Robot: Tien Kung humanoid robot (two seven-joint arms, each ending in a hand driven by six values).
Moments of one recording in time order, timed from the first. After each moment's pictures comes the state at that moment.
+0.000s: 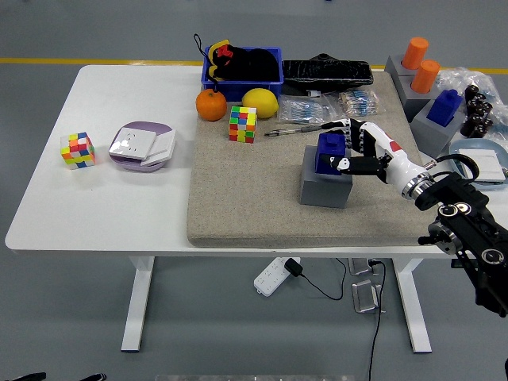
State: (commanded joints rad) left arm -0.25 0.15 -0.12 -0.21 -0.08 -0.02 0.20; right arm 0.59 -0.15 0.99 0.84 -1.14 0.10 0.29
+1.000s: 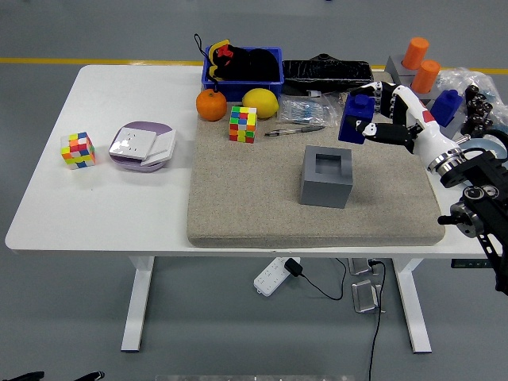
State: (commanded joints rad) left arm -0.25 0.15 -0.11 -0.21 -0.11 -0.02 0.19; right arm 0.58 -0.25 1.09 0.94 -1.14 0.05 0.30
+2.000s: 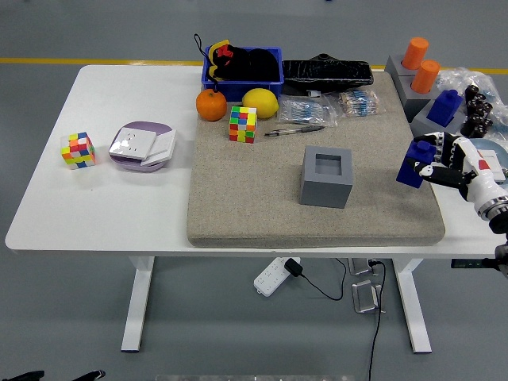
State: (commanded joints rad) left arm -0.25 0.15 -0.11 -0.21 -0.11 -0.02 0.19; right arm 0.42 -0.28 1.18 0.81 -1.14 0.03 0.30
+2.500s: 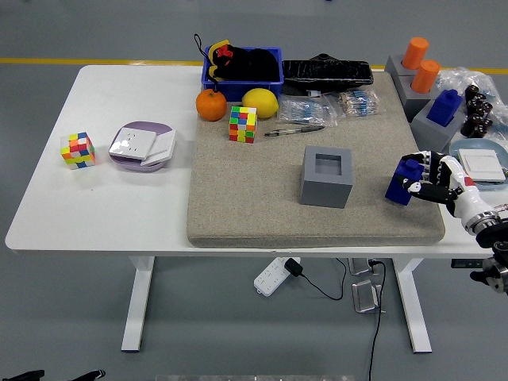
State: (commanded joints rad) left arm -0.25 0.15 -0.11 -0.21 -0.10 -0.02 0.20; right arm 0.41 -0.25 1.15 0.77 -1.13 0.03 0.31
